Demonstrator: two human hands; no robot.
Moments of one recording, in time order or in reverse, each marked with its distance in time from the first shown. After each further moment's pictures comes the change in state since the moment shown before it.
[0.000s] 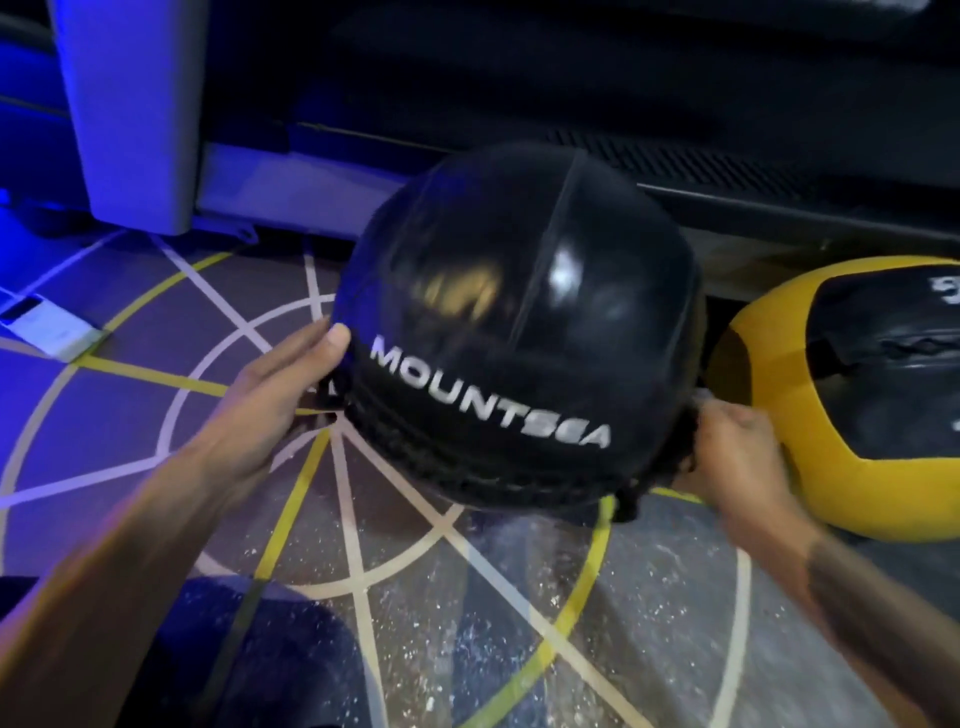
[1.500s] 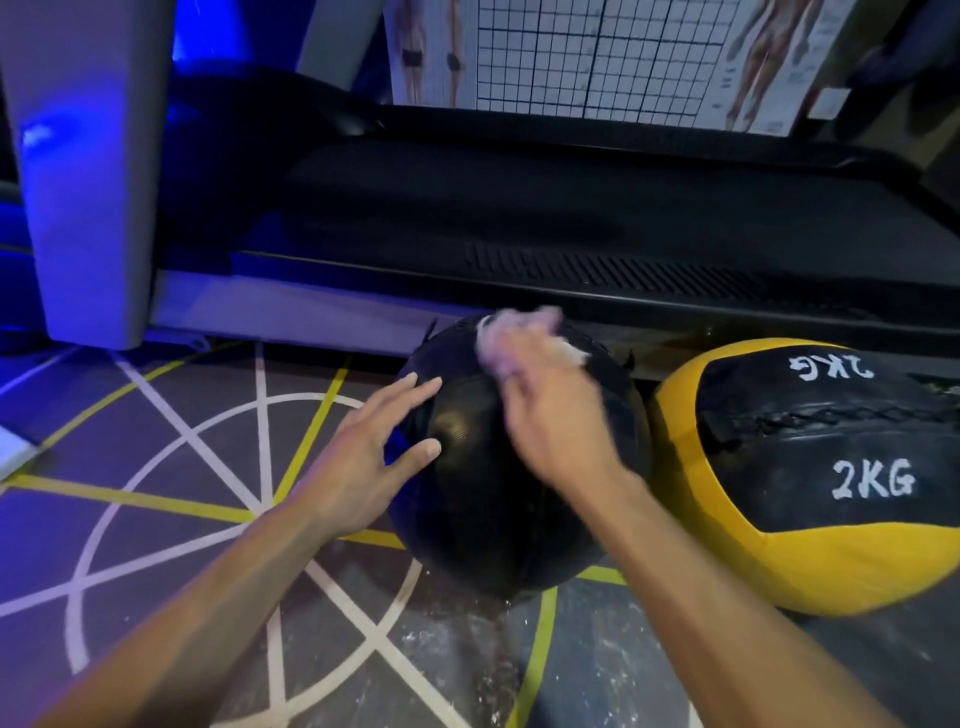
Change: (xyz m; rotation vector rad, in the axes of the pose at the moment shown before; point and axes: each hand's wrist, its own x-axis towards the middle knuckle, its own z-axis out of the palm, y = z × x) left_hand 0.059 0.008 0.114 0.714 -0.176 0.424; right_hand 0.050 -0.083 0.036 -0.627 -0.082 -0.897
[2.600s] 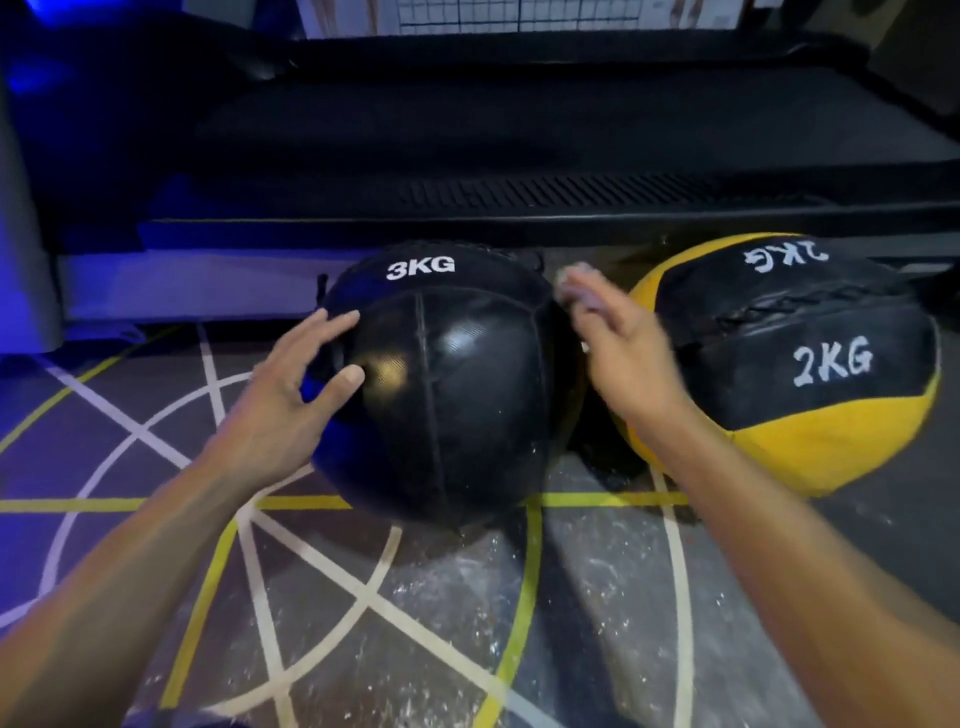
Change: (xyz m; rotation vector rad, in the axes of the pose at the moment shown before) left_hand 0.005 0.002 -0.014 0.006 0.051 -0.050; right_hand -0.044 0.074 -0.034 0.582 0.221 0.398
